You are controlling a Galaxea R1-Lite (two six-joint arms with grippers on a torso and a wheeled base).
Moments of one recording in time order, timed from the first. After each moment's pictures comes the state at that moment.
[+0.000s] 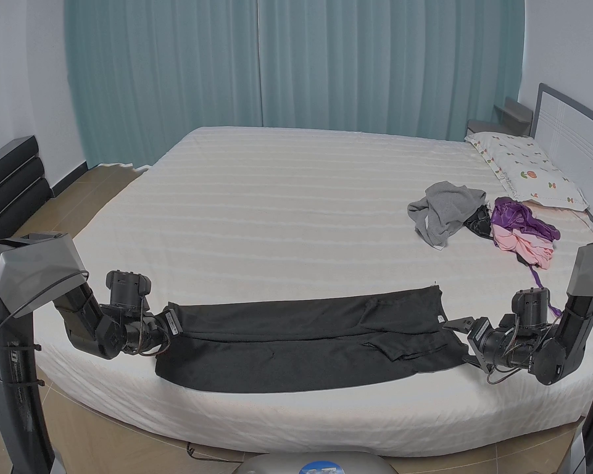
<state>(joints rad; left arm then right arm) -0.07 2.31 -0.80 -0.72 -0.08 -0.52 0.06 2.19 -0.37 -1.14 0.27 0.93</state>
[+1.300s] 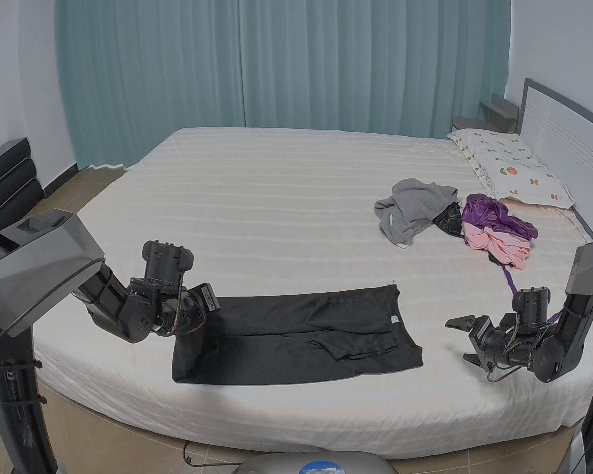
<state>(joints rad) -0.28 2.22 -0.96 -0.55 0.06 -0.60 0.03 2.22 -0.39 -1.14 0.29 0.93</state>
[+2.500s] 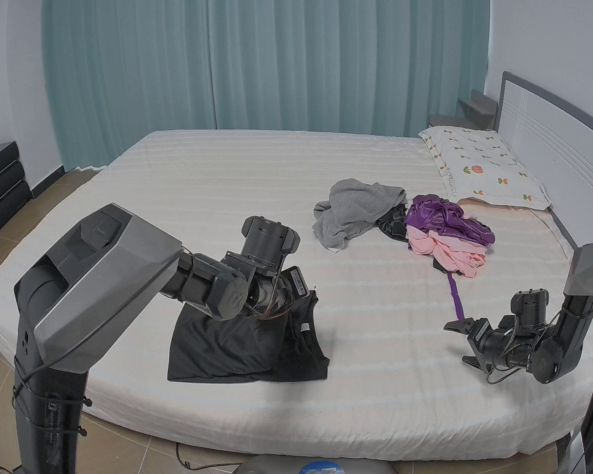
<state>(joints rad) -0.55 2.36 -1.48 -0.15 0.13 -0.76 0.04 2.23 -0.39 -1.14 0.29 0.93</state>
